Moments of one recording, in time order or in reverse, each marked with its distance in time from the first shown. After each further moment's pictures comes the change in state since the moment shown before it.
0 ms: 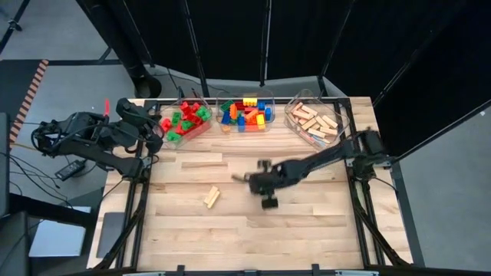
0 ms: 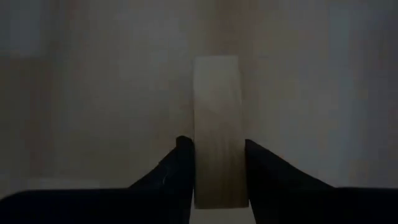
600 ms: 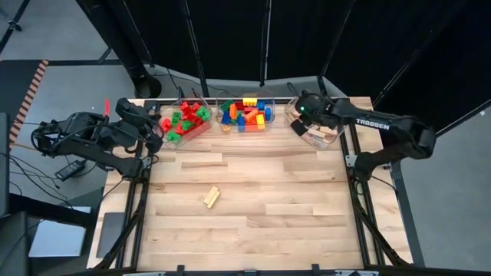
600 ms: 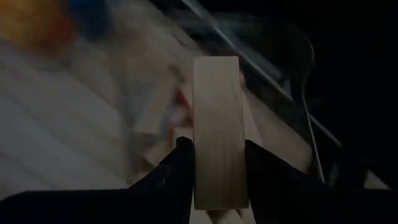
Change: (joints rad) left arm 0.000 0.000 0.000 0.000 -0.011 0.000; right arm -0.732 -0.573 -0.260 -0.257 0.340 0.149
